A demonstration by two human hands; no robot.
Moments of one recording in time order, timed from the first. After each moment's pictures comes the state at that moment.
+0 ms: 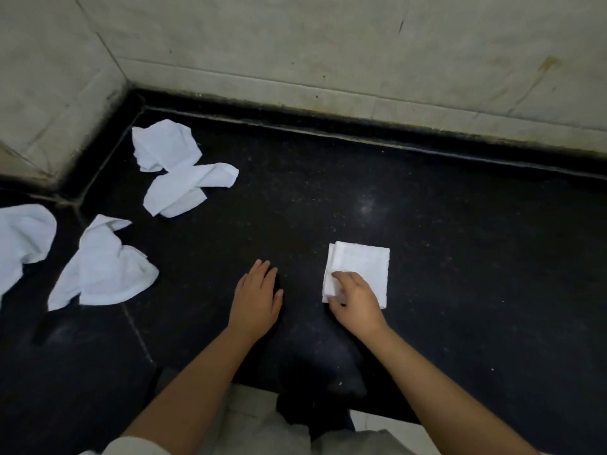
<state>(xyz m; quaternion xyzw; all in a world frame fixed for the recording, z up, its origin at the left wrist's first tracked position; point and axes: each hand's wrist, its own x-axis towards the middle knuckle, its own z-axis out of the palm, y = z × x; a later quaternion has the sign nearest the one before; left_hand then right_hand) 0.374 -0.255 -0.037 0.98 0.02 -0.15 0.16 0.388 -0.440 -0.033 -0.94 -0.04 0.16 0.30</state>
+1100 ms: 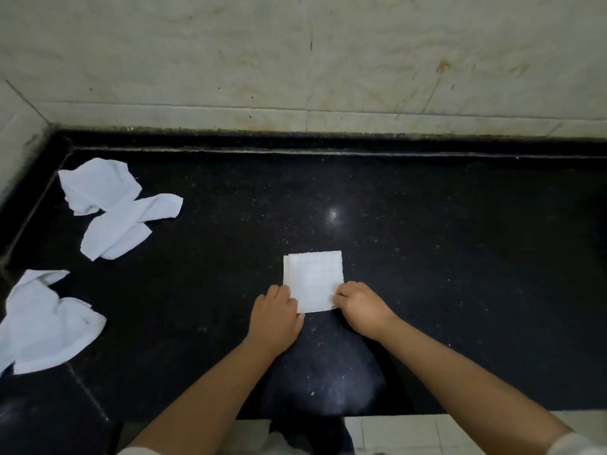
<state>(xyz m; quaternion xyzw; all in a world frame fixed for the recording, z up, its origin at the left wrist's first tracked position) 0.386 -0.340 -0.025 0.97 -0.18 -0.18 0.01 0.390 -0.520 -0.041 -0.96 -0.24 0.11 0.05</state>
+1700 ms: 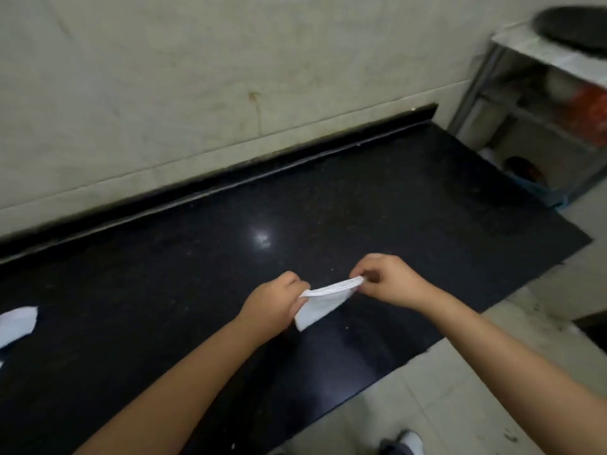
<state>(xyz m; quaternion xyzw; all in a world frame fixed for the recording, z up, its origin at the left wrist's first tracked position) 0.403 -0.497 0.047 0.85 -0.49 -0.12 0.16 0.313 -0.699 0.067 -0.95 0.09 0.04 0.31</state>
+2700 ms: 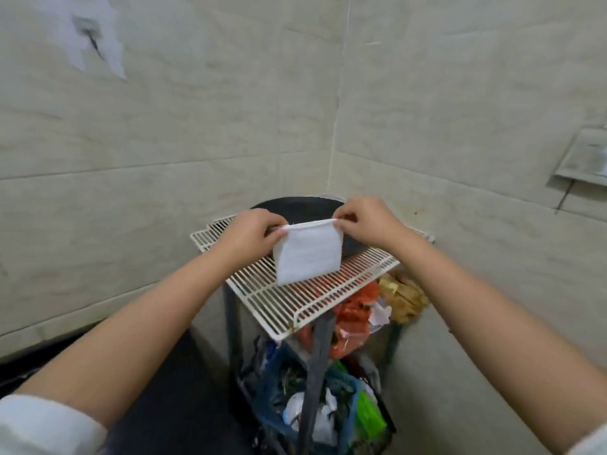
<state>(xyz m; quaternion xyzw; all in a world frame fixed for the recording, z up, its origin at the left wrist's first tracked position) 0.368 -1.262 0.267 0.79 -0.54 0.08 0.28 0.235 -1.412 0.297 -0.96 0.18 -0.20 0.06</state>
